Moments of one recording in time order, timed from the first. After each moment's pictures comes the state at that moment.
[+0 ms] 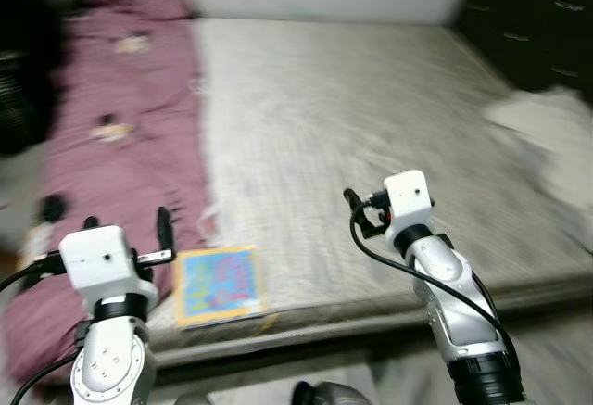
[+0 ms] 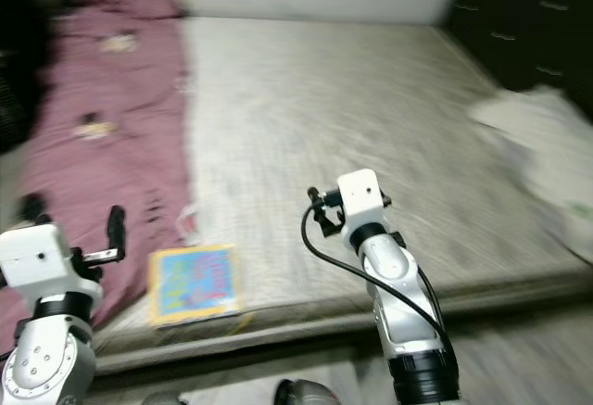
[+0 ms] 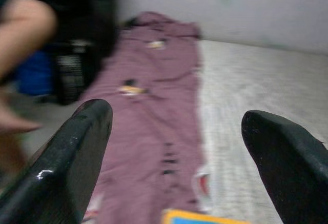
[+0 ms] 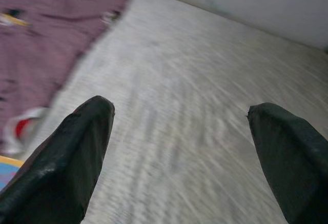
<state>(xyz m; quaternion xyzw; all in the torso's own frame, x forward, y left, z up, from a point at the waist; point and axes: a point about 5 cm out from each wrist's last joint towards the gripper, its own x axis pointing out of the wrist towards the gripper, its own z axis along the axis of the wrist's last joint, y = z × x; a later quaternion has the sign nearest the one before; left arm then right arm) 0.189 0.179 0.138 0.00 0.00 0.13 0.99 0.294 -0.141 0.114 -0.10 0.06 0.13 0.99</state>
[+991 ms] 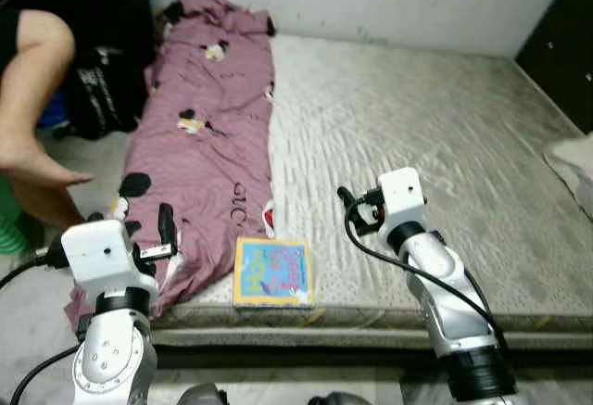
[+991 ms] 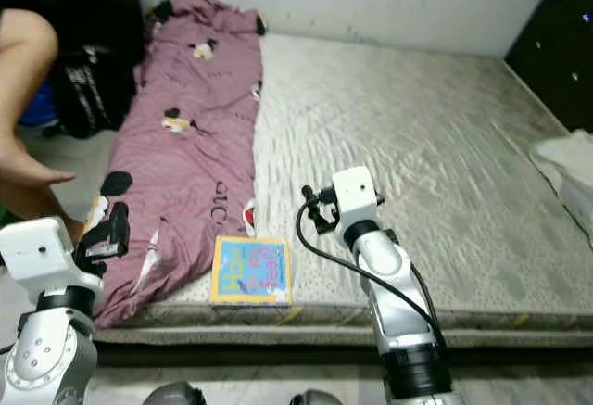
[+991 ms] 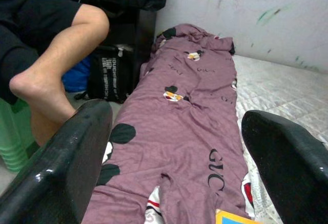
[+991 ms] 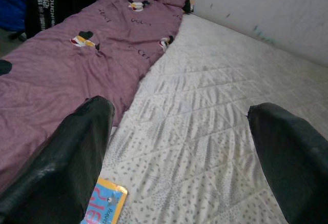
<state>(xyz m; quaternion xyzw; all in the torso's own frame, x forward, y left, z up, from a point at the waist) 0.197 0.178 0.139 -0.02 -0.01 0.11 0.99 0.299 -0.135 0.112 -0.09 0.06 0.13 0.99</state>
